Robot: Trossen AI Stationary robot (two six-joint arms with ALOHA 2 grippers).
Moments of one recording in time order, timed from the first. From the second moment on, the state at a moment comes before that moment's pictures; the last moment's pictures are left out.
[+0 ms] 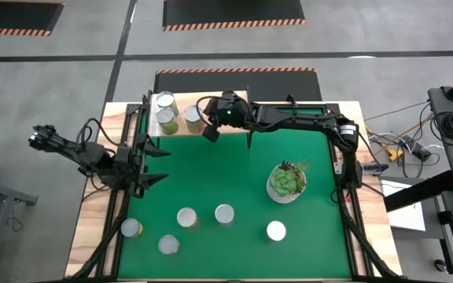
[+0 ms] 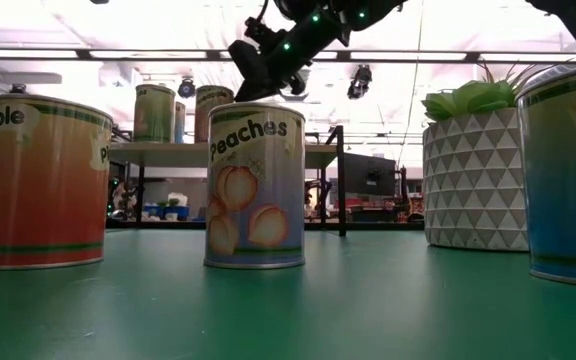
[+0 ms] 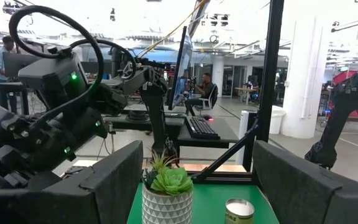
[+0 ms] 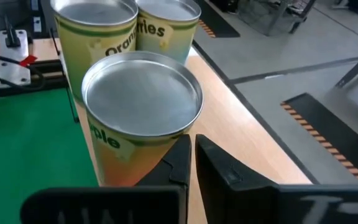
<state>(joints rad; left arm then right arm) -0.42 0.54 0.55 0.22 -0.40 0.02 -0.26 1.97 1.75 -0.20 0.23 -0.11</state>
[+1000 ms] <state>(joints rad) -0.42 0.54 0.55 0.19 -0.43 0.01 -0.24 1.94 1.74 -0.27 0.21 -0.10</state>
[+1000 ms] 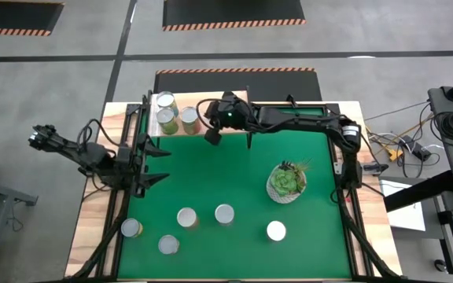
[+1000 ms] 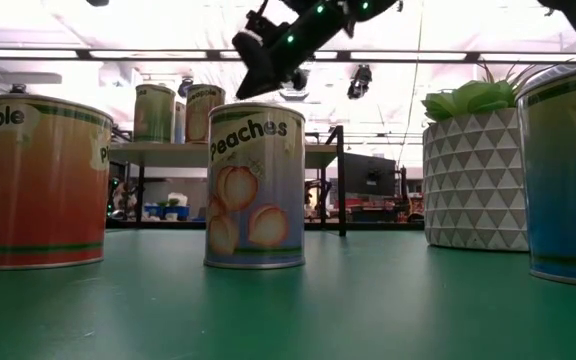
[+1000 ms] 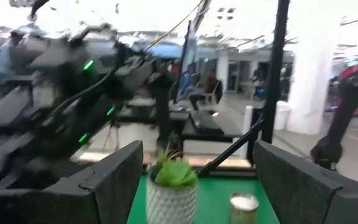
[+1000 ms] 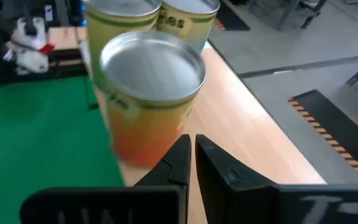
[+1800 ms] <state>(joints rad) -0.27 0.98 0.87 -1.31 -0.76 -1.07 -0.01 1.79 1.74 -0.65 0.21 -0.20</state>
